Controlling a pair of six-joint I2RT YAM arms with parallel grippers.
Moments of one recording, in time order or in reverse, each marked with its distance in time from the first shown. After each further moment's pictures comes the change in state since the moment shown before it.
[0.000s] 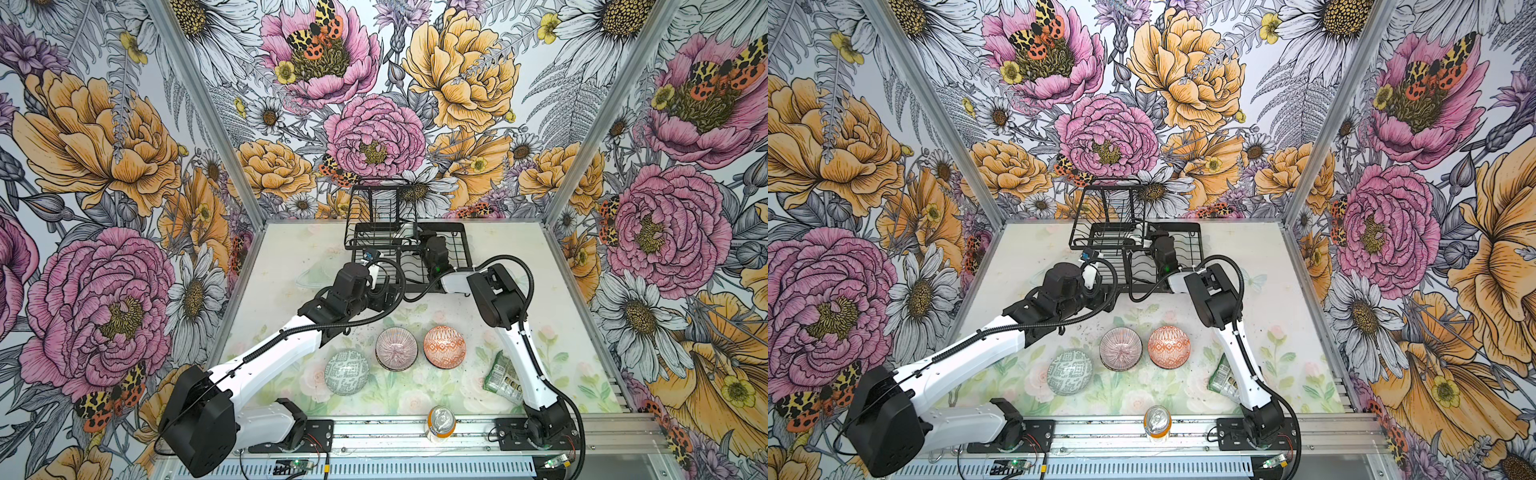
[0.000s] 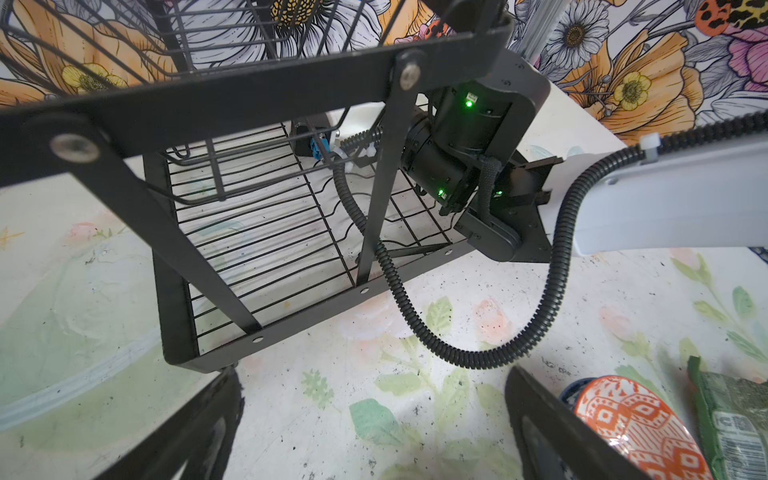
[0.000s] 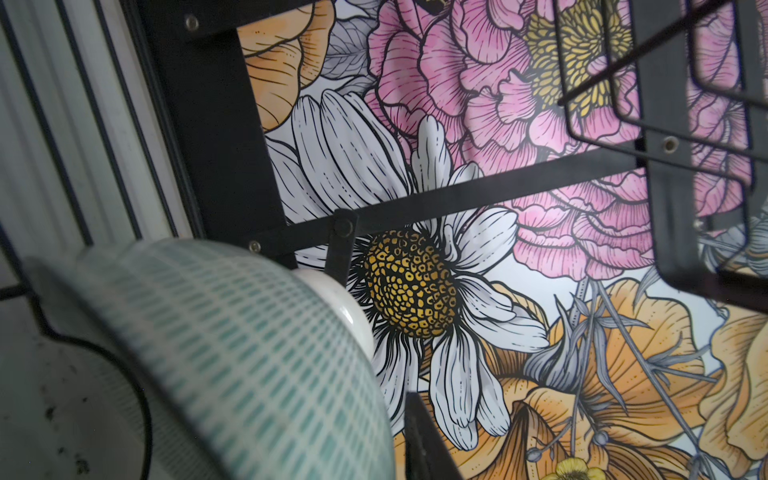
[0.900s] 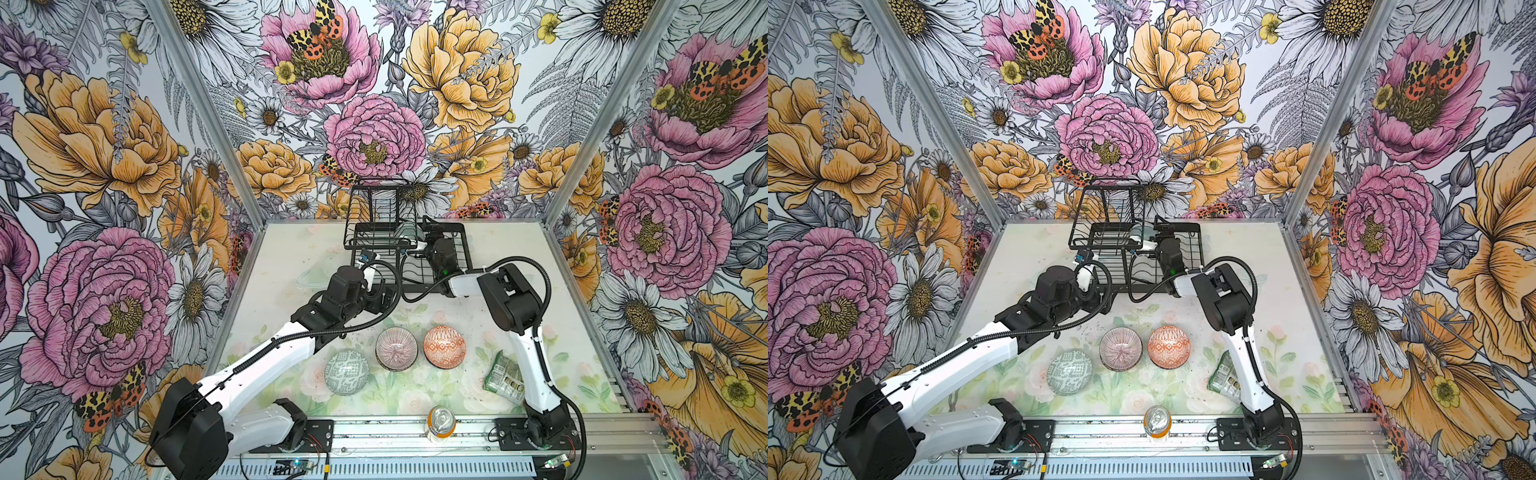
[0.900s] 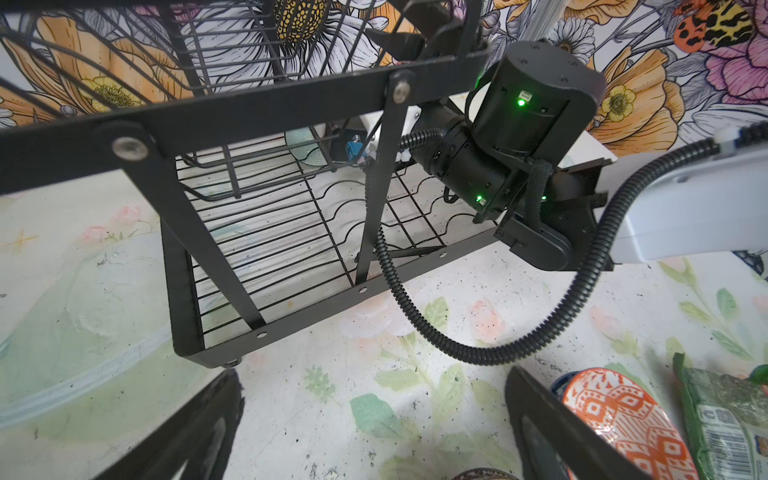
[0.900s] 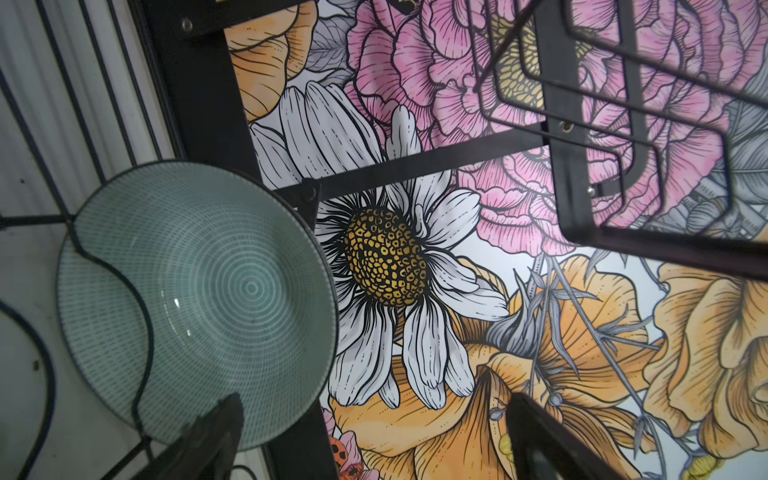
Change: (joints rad) left arm 0.000 -0.077 -0.033 -0.002 -0.001 0.001; right arm -0.002 -0.197 -0.250 0.026 0.012 0.000
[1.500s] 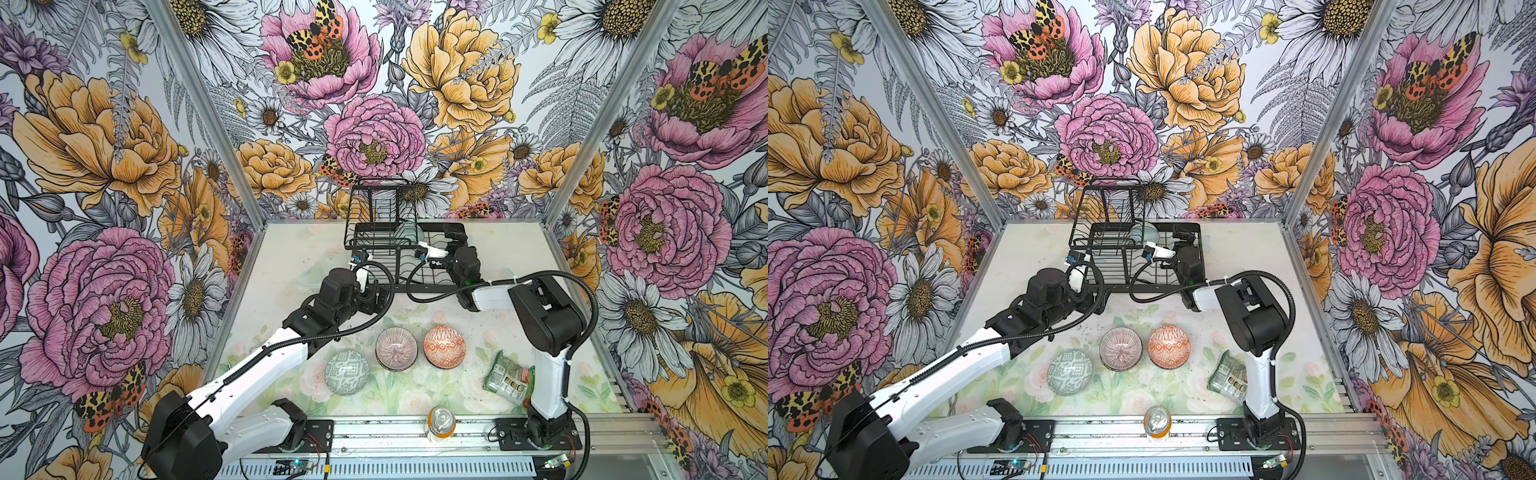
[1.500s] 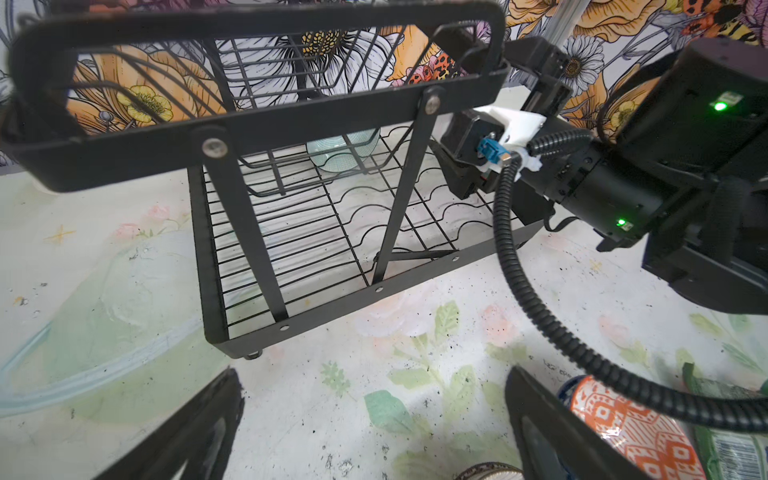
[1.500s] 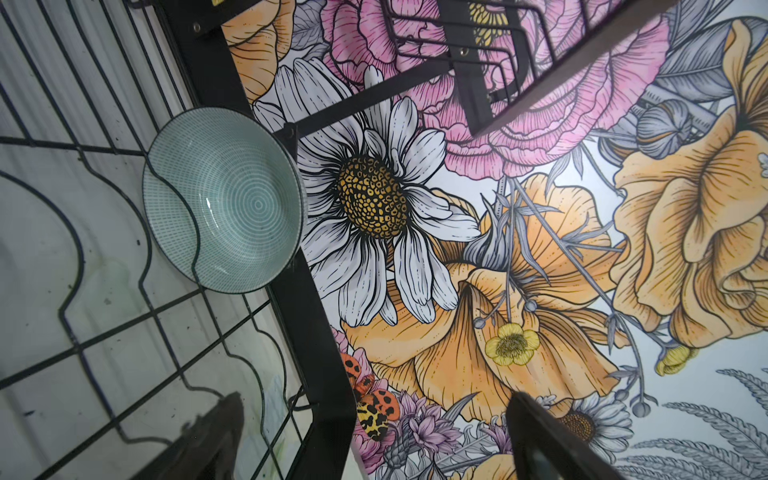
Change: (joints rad) left arm 0.027 -0.063 -0.029 -0.013 -0.016 0.001; right arm -0.033 -0.364 -0.406 -0.035 0.000 0.169
